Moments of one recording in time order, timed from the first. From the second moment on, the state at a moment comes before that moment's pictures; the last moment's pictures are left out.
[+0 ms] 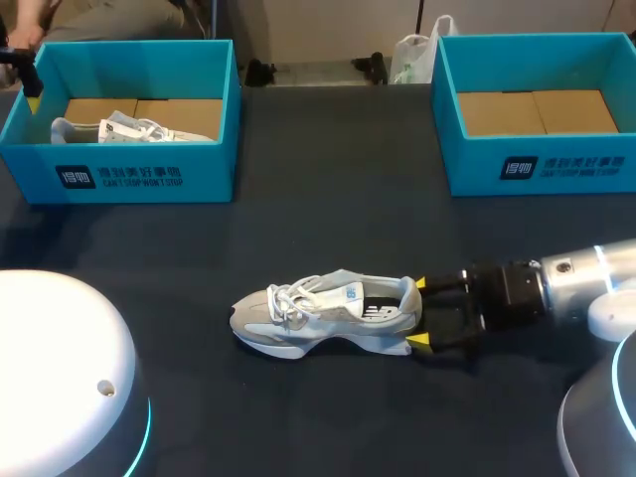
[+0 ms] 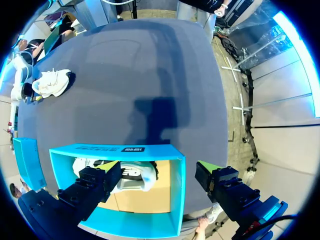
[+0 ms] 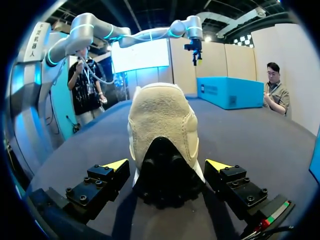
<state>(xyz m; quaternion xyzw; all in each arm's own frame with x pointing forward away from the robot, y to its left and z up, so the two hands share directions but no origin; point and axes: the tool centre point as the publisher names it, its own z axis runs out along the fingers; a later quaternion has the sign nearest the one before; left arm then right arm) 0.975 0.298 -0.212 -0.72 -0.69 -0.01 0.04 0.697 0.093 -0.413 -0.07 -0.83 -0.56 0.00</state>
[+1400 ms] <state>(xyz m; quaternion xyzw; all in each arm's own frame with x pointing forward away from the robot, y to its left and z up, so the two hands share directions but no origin) 0.975 0.298 -0.212 -0.72 -0.69 -0.01 0.04 0.701 0.120 -0.421 -0.05 -0.82 -0.56 0.00</state>
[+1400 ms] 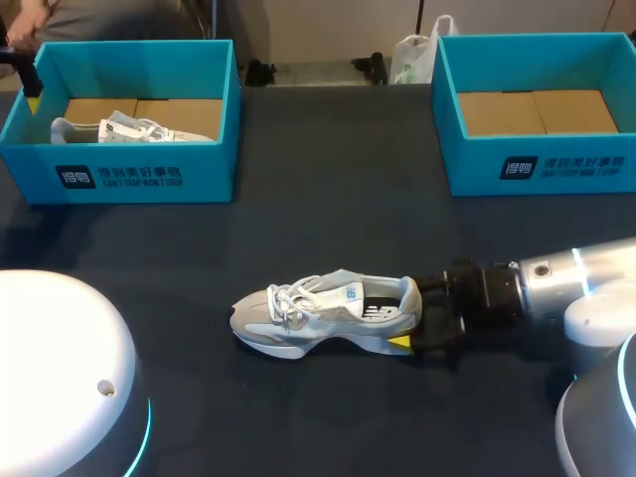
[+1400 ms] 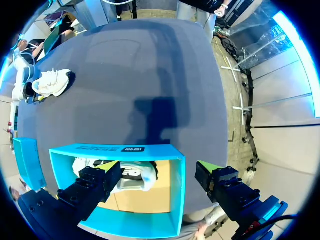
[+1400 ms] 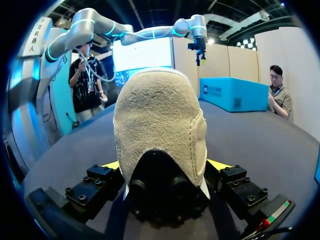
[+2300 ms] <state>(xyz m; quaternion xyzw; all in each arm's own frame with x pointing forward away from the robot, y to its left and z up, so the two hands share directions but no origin) 0.975 0.298 -0.212 -0.72 -0.69 -0.01 0.04 0.702 0.134 -0.425 -0.05 -0.82 -0.57 0.00</state>
